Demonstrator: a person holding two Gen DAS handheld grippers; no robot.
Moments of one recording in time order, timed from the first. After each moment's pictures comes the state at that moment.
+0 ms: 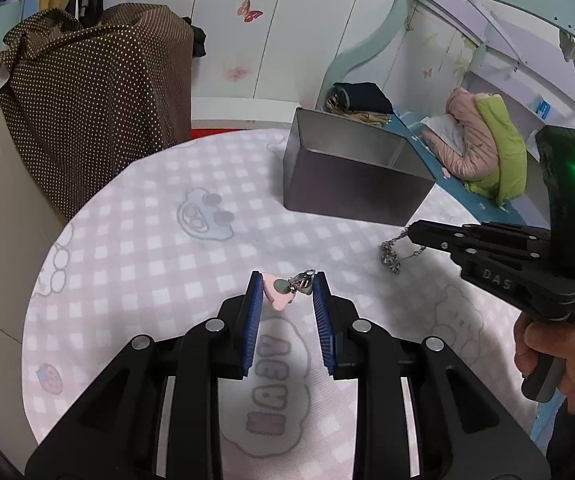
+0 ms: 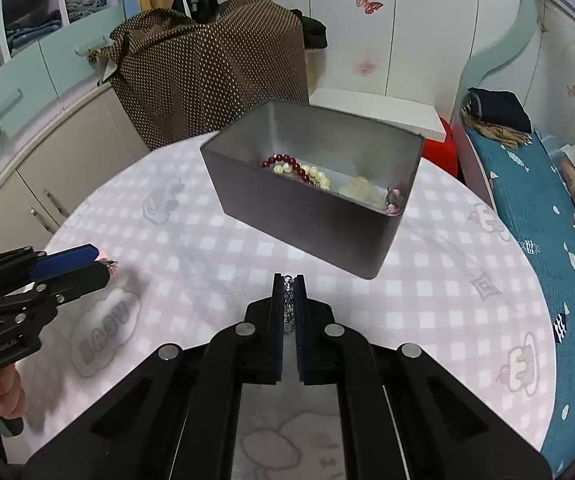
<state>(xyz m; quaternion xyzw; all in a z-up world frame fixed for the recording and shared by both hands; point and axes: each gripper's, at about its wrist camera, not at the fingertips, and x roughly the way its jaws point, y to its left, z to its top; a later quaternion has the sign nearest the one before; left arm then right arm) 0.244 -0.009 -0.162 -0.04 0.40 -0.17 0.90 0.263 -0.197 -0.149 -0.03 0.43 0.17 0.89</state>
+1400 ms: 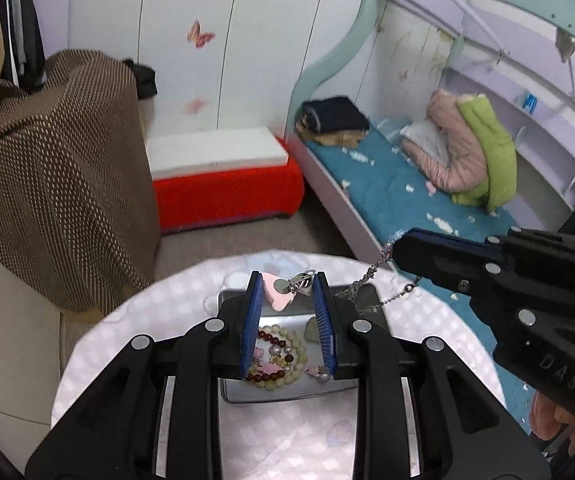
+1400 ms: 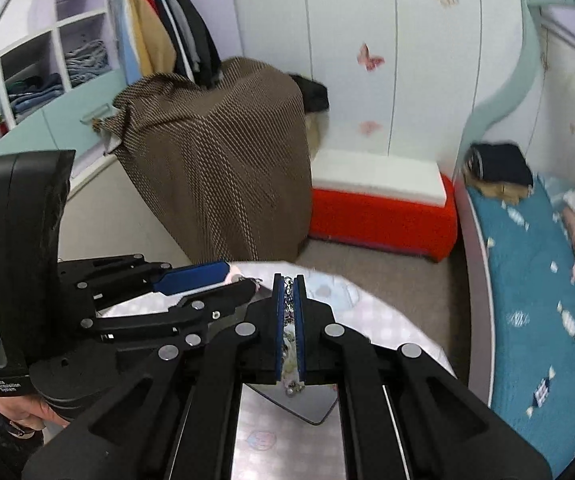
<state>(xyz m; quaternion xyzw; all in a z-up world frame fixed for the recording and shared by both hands) 0.399 -0.102 -0.081 0.01 0.40 -0.21 0.89 0.349 -0.217 -0.044 -0.01 0.37 0.19 0.91</state>
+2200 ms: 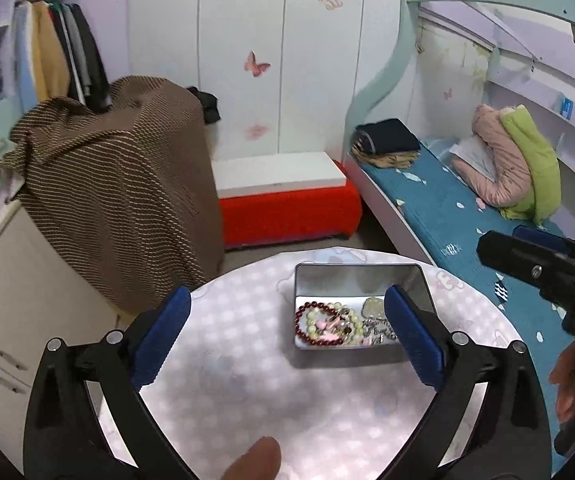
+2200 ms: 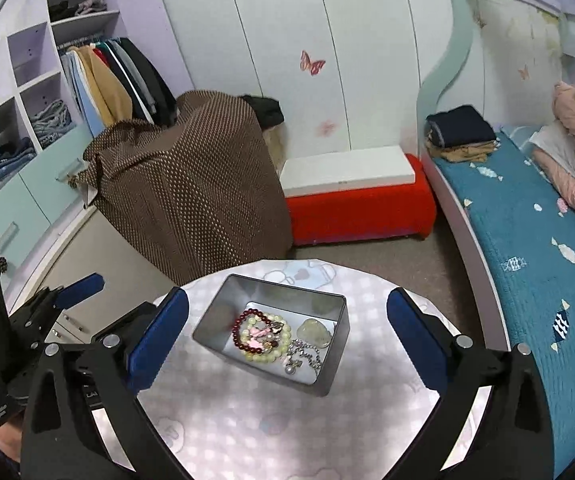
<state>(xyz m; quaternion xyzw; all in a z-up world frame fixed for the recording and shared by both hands) 0.320 -0.065 -0.055 0.04 0.33 -0.10 0.94 0.298 -0.248 -0.034 0.09 0.34 0.12 0.93</state>
